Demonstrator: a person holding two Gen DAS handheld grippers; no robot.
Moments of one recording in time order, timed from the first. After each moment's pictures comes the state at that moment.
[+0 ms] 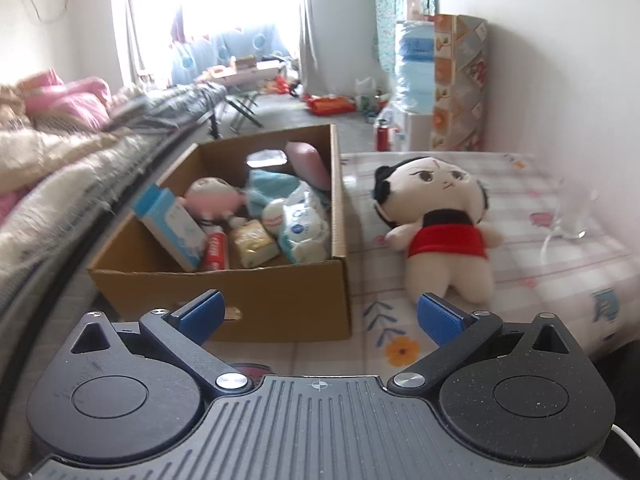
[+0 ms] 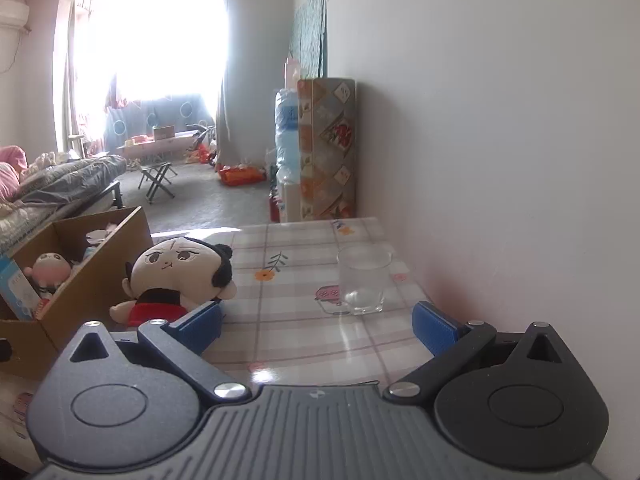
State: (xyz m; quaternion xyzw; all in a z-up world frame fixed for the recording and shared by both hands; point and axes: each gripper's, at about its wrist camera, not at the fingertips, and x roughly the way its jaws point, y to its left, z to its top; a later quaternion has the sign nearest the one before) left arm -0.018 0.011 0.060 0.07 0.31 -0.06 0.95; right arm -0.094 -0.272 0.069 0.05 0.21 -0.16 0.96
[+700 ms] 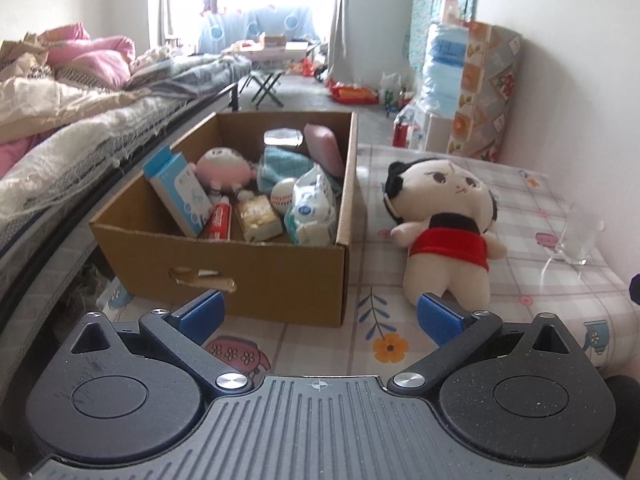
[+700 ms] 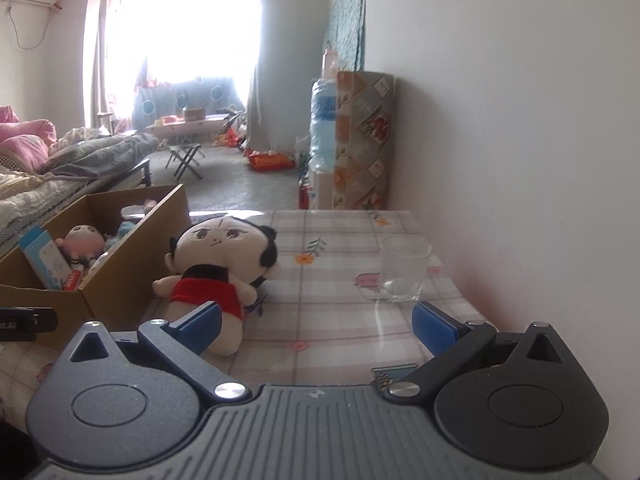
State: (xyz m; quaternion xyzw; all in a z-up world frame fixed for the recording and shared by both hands) left arm -0.018 0.014 0.059 0.00 0.33 -0.03 0.94; right arm -0.095 -0.240 0.077 0.04 0.24 -0.10 0.97
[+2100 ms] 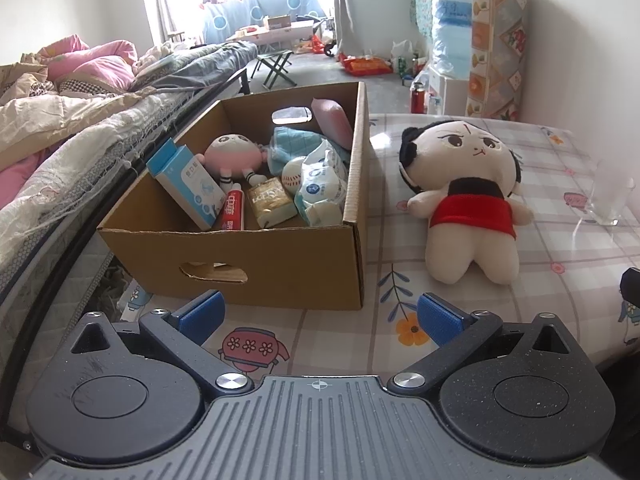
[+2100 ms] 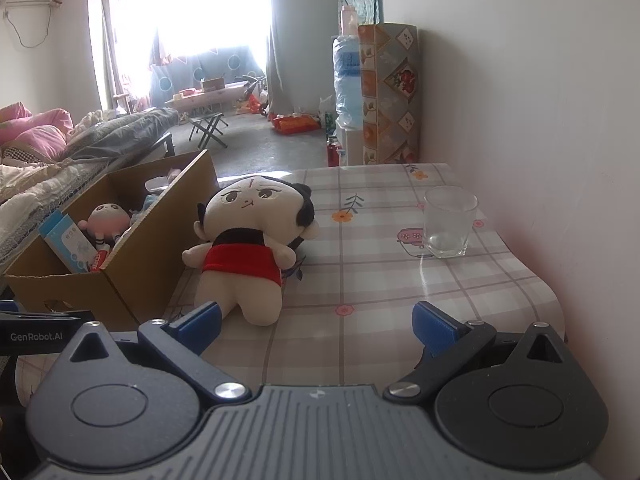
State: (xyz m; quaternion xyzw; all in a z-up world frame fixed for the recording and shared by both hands) left arm -0.003 -0.004 0.048 0.06 0.37 0.00 0.93; right arm -0.076 -0.231 0.061 0.08 0.29 -0.06 0.95
